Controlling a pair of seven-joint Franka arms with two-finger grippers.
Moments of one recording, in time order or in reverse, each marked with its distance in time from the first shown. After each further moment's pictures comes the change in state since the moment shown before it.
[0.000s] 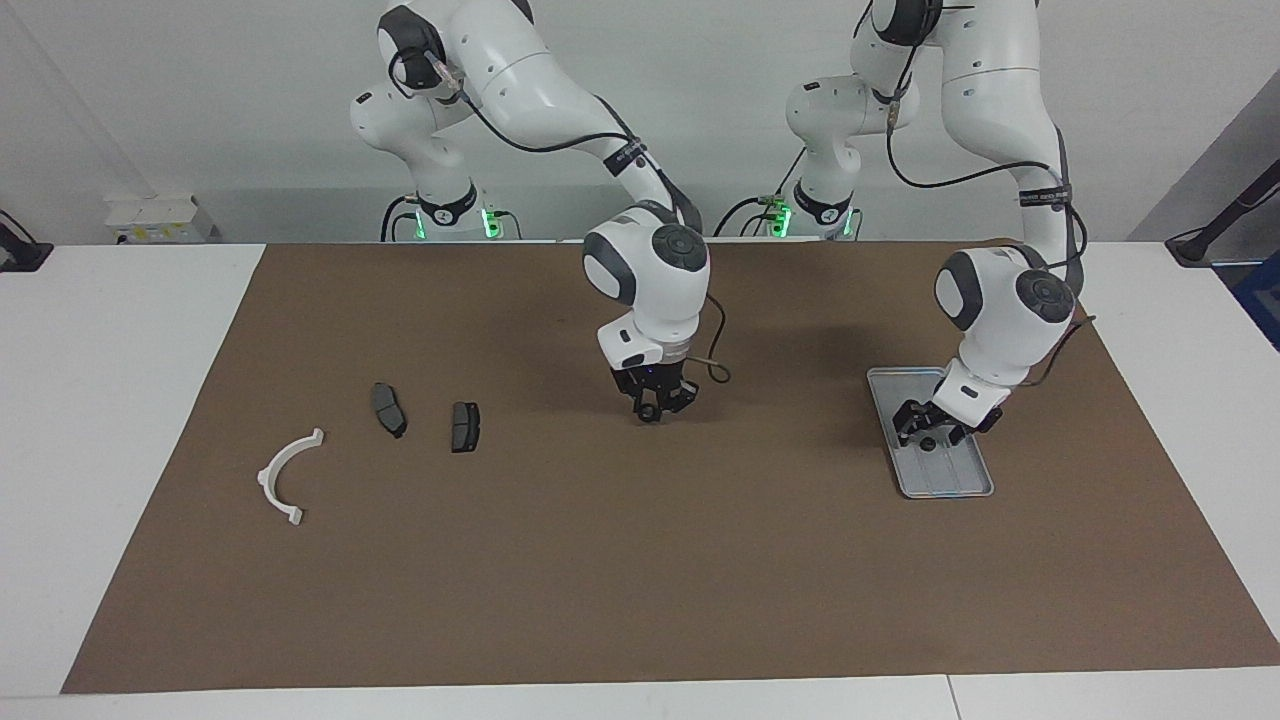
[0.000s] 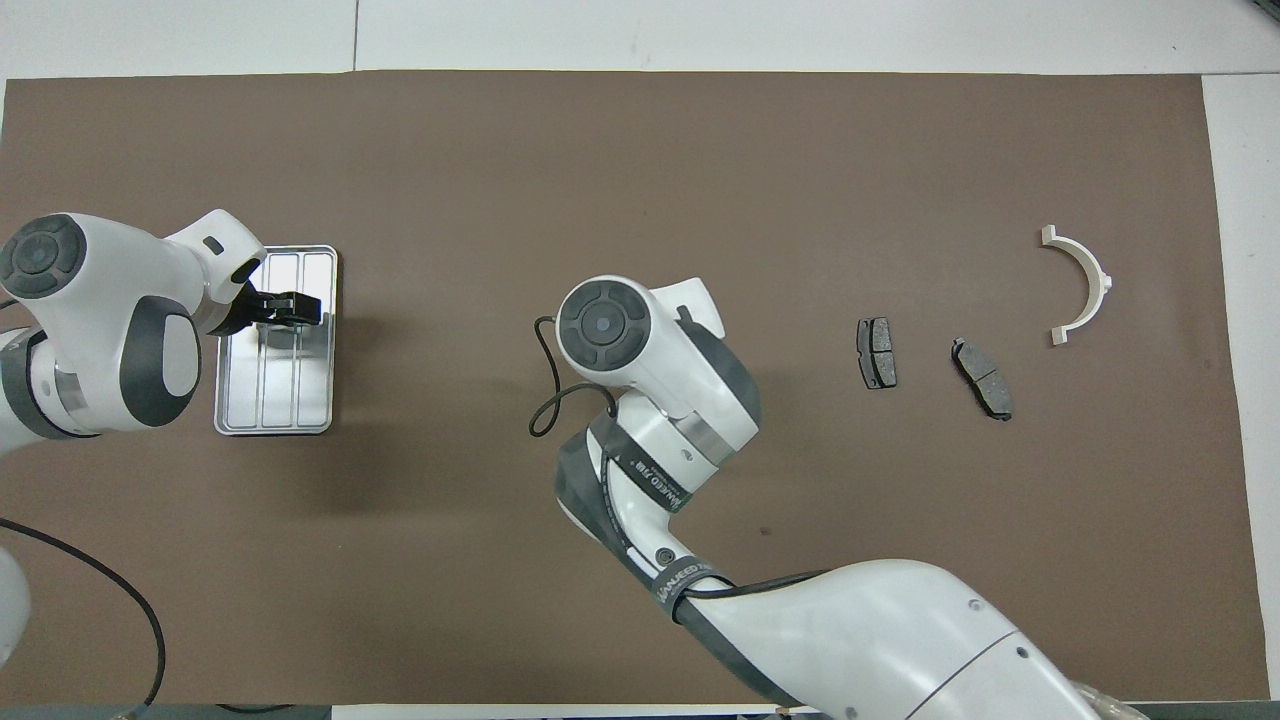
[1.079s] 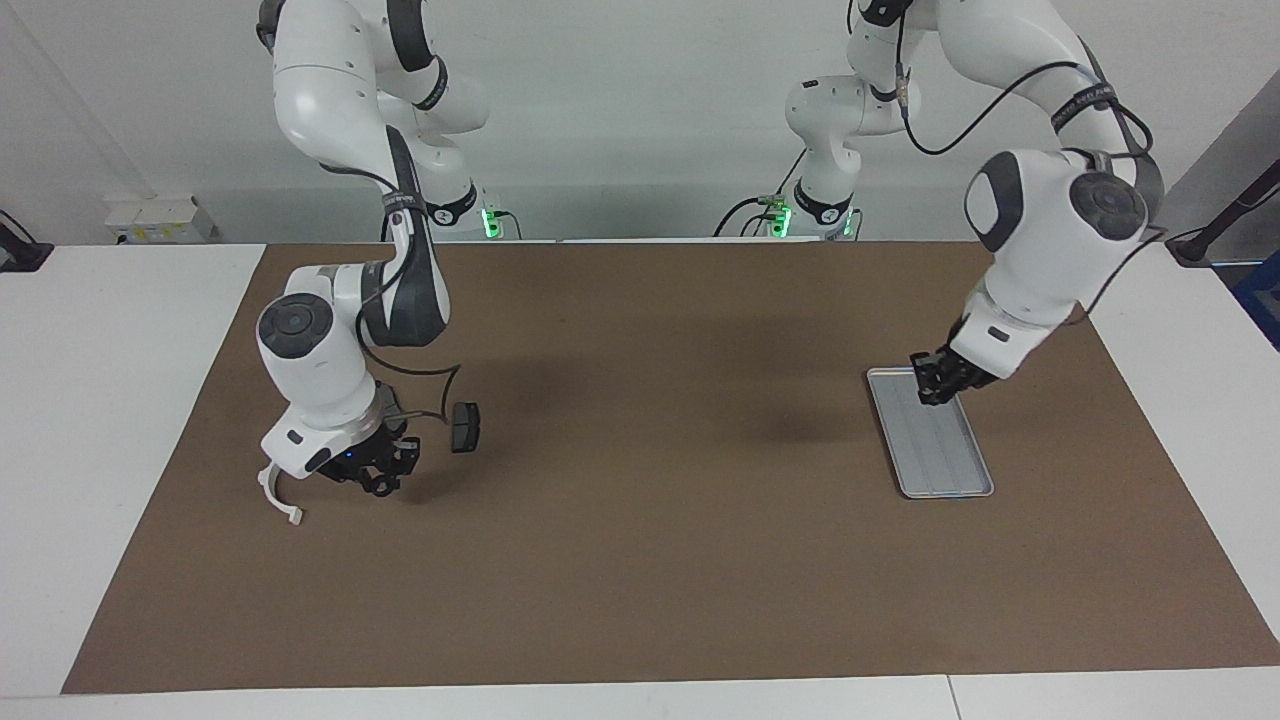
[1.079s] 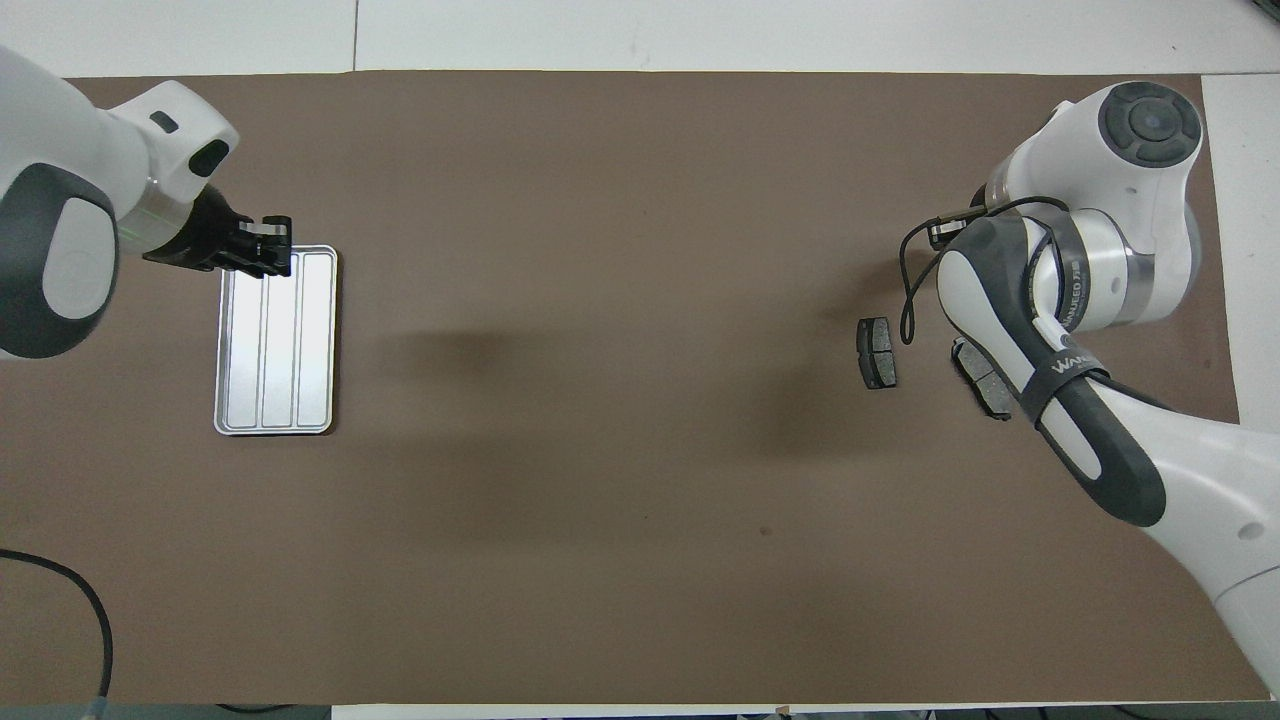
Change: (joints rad) left arm -0.172 -0.106 -0.029 0.418 0.000 -0.597 -0.292; right arm -0.569 -0.034 -0.001 -0.093 0.048 0.148 -1.093
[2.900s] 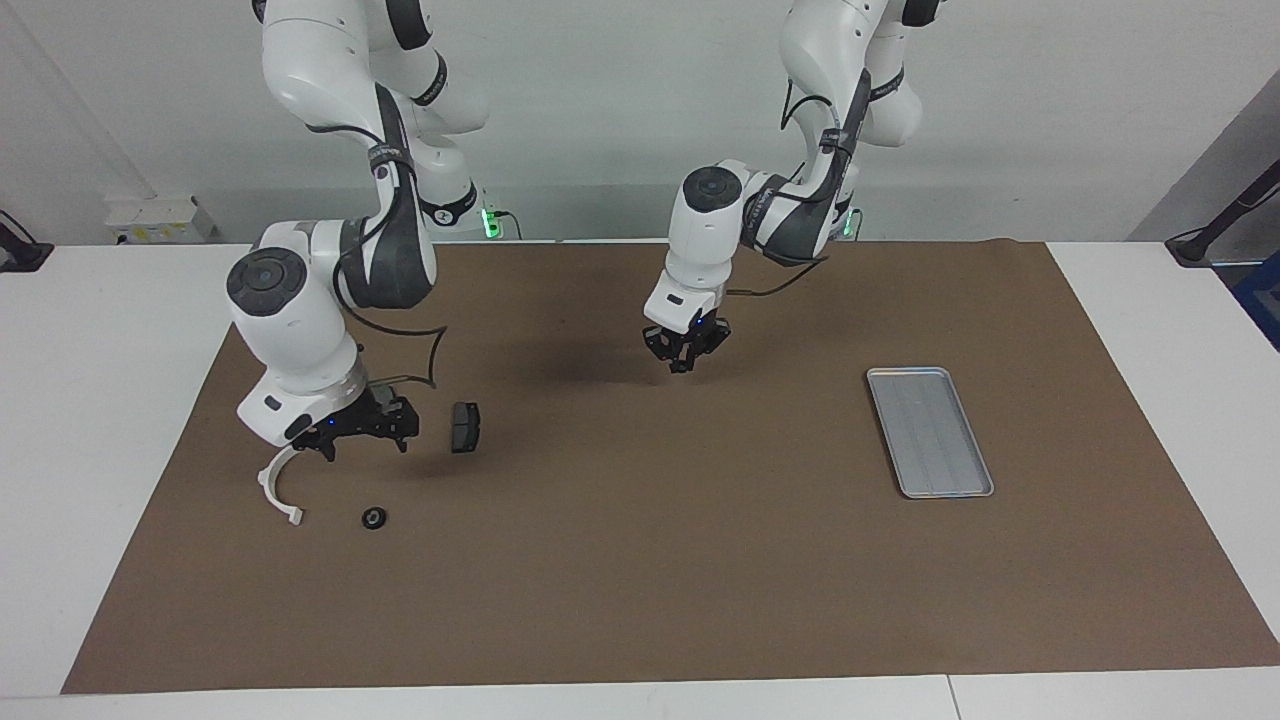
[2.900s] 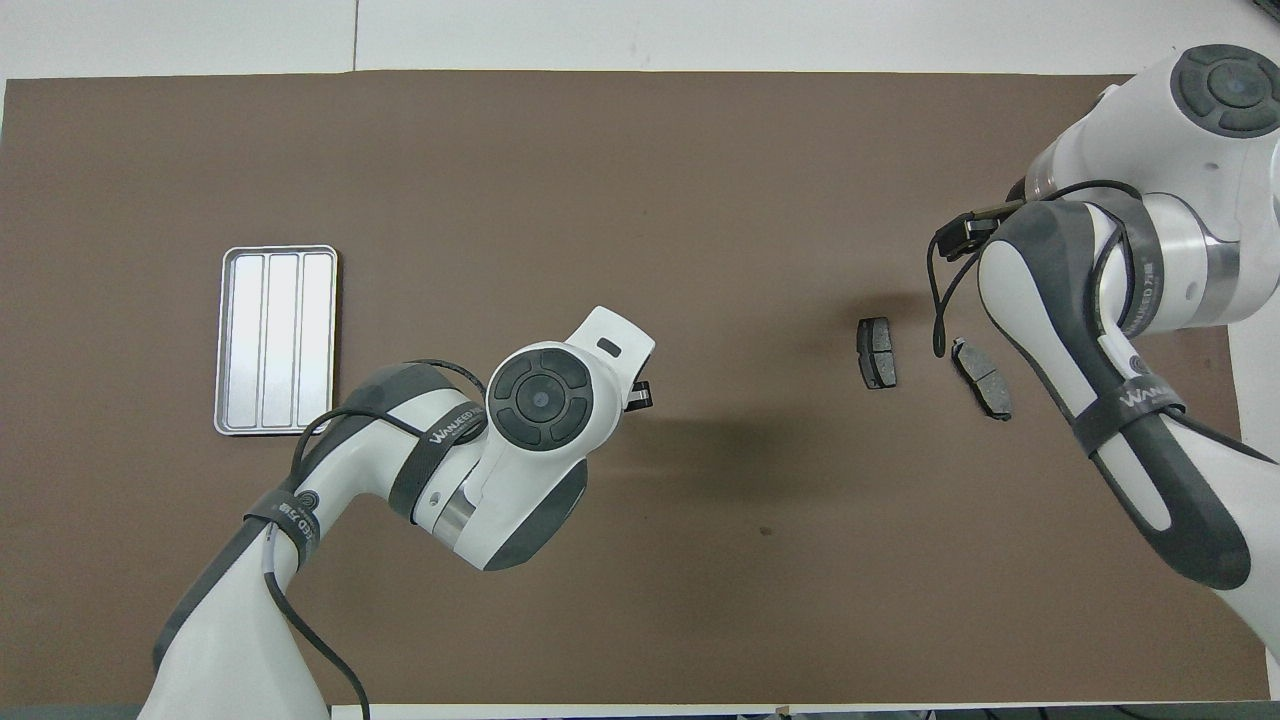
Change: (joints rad) left arm -0.491 0.022 -0.008 -0.410 0.032 0.507 -0.600; right arm 0.004 -0.150 0.014 0.021 0.013 -0.244 0.062
